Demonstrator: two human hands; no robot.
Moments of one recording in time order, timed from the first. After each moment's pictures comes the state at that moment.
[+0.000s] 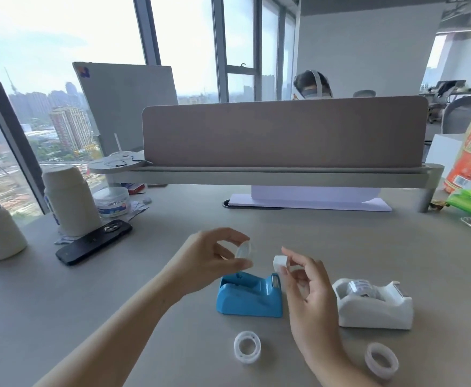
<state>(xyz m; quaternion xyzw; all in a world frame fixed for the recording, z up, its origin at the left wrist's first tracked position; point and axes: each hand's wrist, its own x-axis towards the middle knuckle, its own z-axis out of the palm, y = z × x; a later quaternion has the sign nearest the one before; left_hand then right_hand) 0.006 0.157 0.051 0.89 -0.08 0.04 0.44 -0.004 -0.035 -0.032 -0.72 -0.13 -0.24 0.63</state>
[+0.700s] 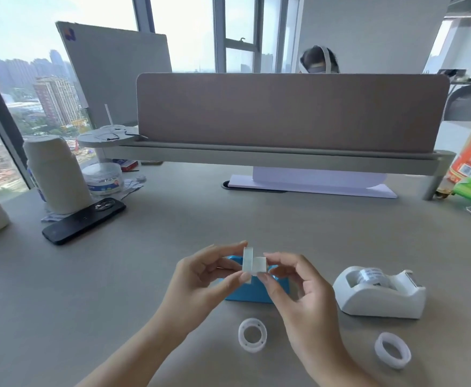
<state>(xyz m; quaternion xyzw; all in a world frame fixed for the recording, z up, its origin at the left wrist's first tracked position) -0.034 0.156 -0.007 0.70 -0.10 0.10 0.70 -0.026 -0.019 -0.025 -0.74 -0.16 -0.18 0.63</state>
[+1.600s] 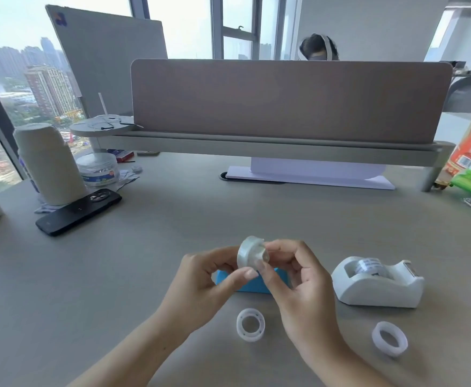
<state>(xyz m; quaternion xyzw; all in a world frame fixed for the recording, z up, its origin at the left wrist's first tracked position) -0.038 0.149 -0.008 0.81 -0.14 0.14 0.55 -0.026 -0.013 -0.023 -0.70 -0.18 -0.19 0.67</state>
